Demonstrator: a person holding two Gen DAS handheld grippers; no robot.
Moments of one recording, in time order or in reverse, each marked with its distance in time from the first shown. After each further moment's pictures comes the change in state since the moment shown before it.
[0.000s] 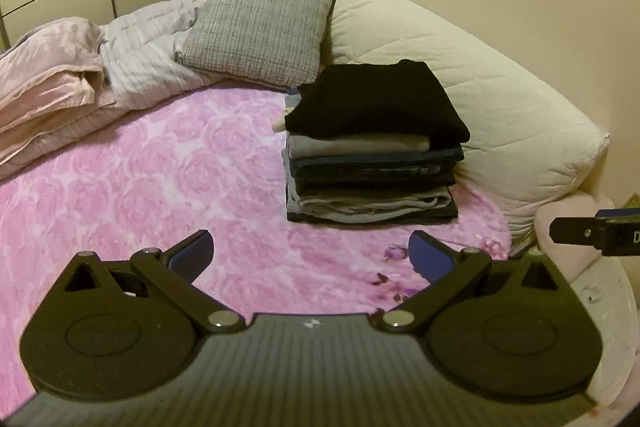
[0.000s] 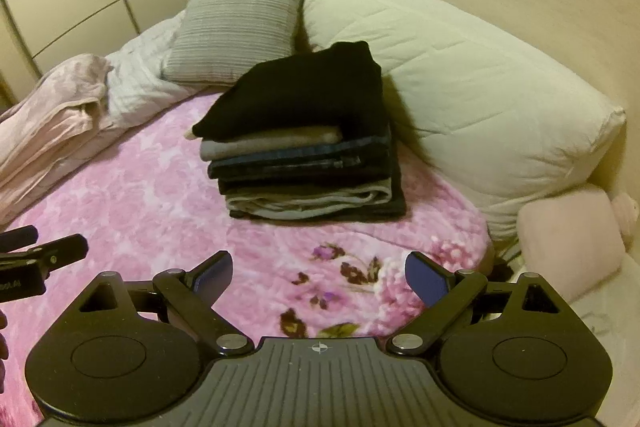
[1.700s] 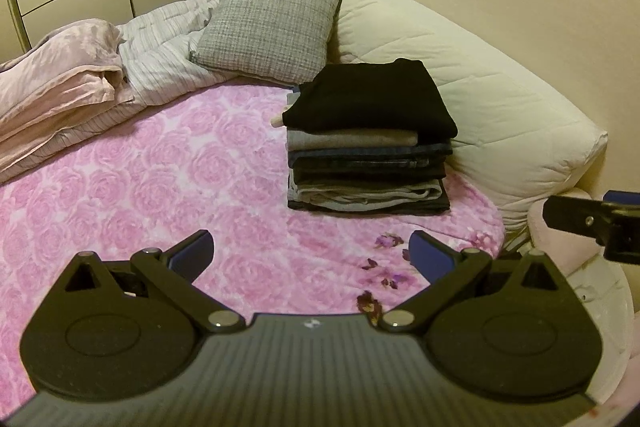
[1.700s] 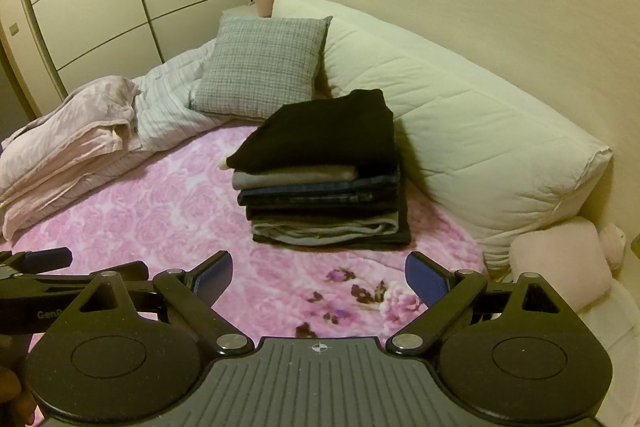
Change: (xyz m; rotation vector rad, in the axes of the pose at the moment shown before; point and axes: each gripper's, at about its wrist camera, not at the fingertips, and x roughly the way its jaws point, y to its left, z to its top) left arm -0.048 -0.037 -0.003 -0.006 0.015 0.055; right arm -0.067 0.025 -0.007 -0.035 -0.105 0.023
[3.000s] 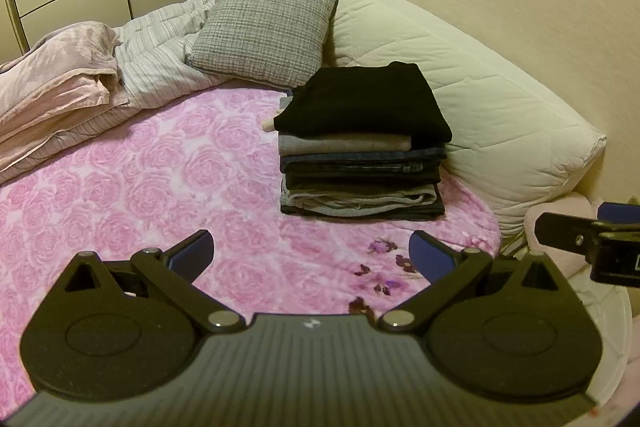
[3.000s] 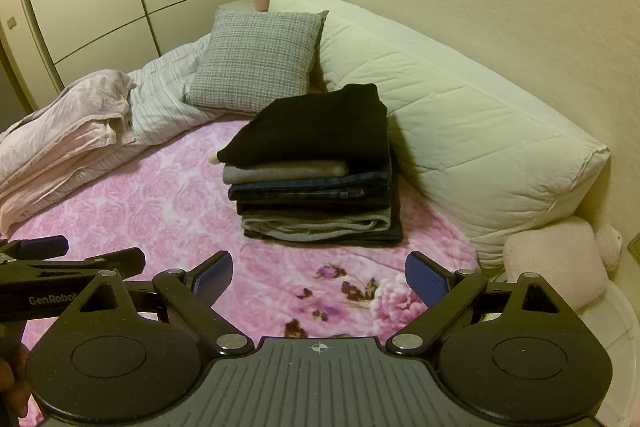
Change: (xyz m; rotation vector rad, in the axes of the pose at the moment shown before) left arm 0.004 -0.010 0.004 0.001 -0.005 -0.004; right arm 0.005 -0.016 0.001 -0.011 0.015 -0.002
